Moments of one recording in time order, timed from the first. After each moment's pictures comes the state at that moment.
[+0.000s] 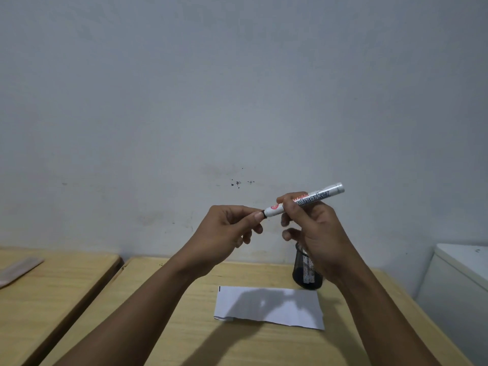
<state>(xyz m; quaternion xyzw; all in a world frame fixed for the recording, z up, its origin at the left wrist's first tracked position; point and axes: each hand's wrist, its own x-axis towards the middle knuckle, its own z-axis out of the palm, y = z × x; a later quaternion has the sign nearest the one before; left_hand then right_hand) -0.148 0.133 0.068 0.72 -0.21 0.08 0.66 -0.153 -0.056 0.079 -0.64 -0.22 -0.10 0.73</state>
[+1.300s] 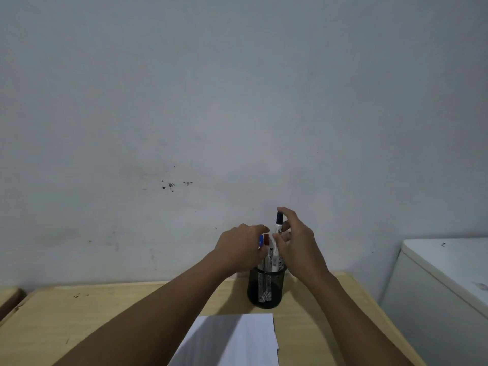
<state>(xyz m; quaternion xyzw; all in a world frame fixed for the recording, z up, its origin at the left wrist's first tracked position) 0.022 -0.026 -0.003 0.95 -0.23 0.13 0.15 0.001 -0.175 -0.018 -0.88 -0.06 -0.25 0.39</state>
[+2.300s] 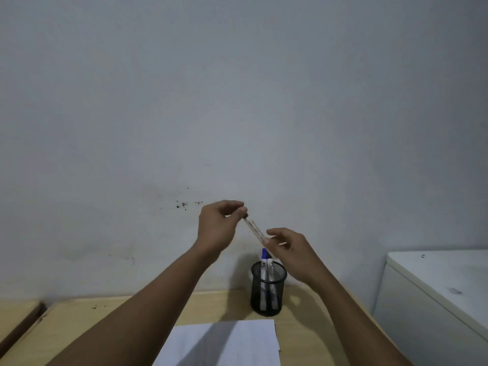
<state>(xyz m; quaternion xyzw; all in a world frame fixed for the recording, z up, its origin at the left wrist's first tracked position) -0.021 0.024 0.070 0.72 -0.11 0.21 0.65 -0.050 -0.160 0.031 -0.85 -0.07 -0.13 0.50</state>
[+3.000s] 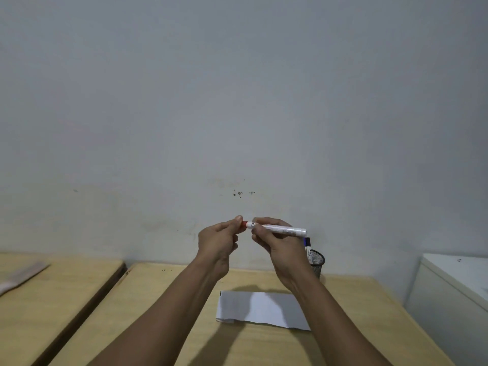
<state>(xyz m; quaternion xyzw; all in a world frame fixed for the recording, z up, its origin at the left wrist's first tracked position) -0.122 0.126 0.043 0.54 0.06 0.09 0.83 -0.129 -0.012 0.037 -0.56 -0.13 -0.10 0.81</state>
